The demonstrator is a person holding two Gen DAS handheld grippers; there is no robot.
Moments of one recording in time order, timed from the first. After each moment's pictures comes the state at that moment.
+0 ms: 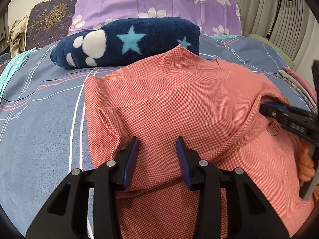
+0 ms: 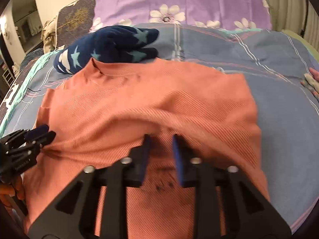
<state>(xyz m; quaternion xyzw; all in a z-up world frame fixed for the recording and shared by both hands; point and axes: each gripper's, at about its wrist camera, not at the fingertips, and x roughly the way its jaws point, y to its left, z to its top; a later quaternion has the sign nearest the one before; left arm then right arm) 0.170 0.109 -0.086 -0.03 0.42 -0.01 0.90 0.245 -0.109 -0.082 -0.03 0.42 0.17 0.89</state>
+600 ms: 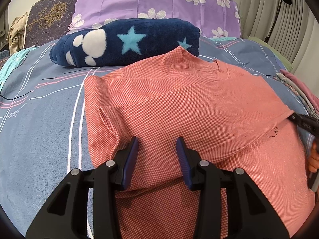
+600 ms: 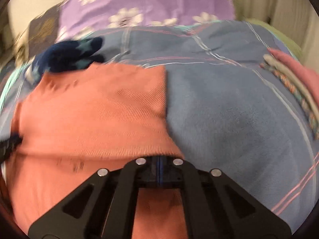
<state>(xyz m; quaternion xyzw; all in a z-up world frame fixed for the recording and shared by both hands) 0.169 0.113 -0.087 -0.05 0.42 -0.02 0.91 0.219 -0.197 -0.078 -0.04 0.43 0.07 0.90</state>
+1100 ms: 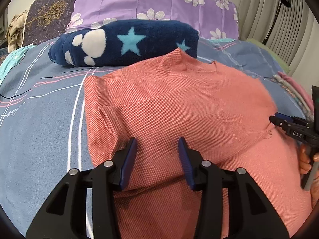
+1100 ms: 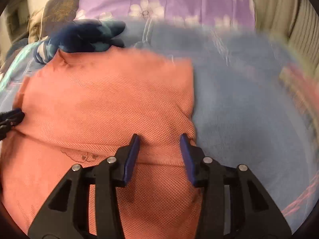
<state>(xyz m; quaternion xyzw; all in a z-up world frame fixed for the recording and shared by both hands) 0.163 0.117 -0.079 -0.06 0.41 -0.03 0.91 0.230 -0.189 -0.086 -0.03 0.43 0.12 0.89</state>
